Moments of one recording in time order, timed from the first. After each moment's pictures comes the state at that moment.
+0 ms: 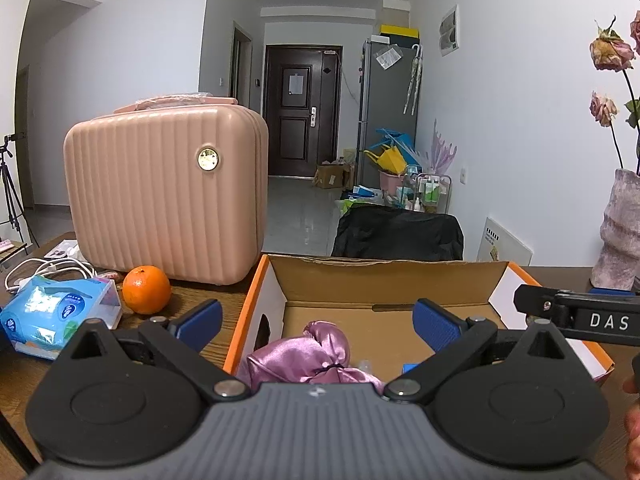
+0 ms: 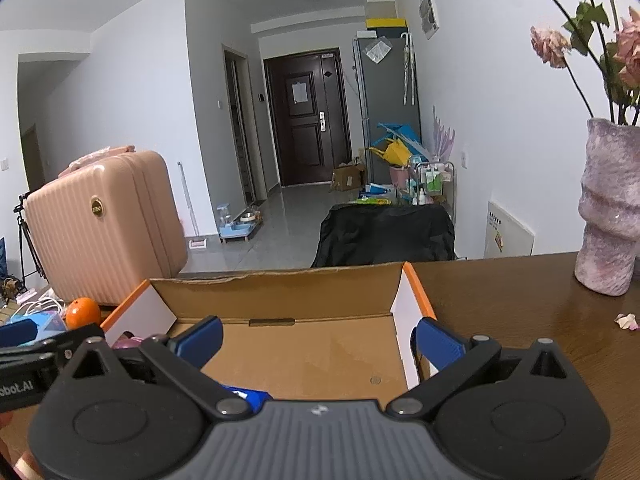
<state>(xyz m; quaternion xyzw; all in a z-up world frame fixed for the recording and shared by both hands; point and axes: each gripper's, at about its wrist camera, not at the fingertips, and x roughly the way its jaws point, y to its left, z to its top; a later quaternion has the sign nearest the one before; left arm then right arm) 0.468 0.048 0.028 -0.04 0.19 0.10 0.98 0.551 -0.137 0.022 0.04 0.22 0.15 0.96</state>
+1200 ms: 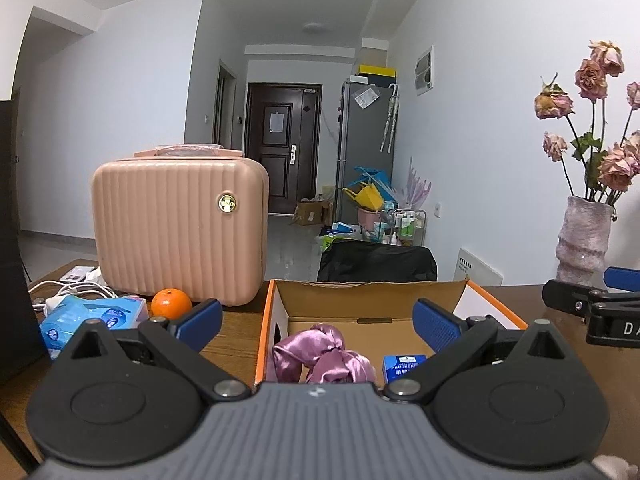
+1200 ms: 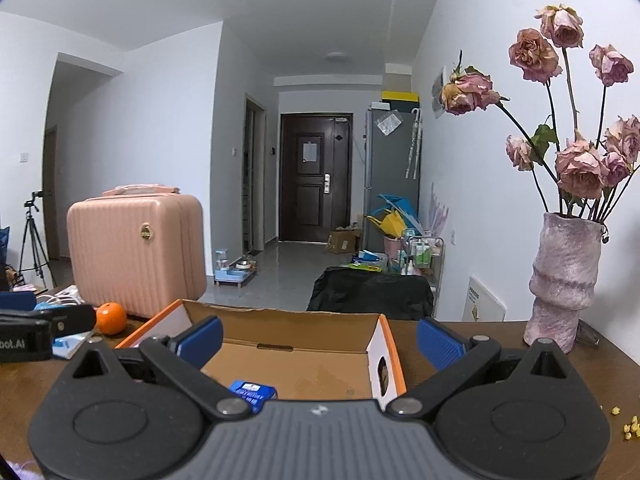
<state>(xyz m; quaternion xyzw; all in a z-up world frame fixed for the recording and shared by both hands) 0.372 0.051 0.054 -0.03 0.13 0.07 0.99 0.431 -0.157 0.058 -0.02 0.11 0.15 0.98</state>
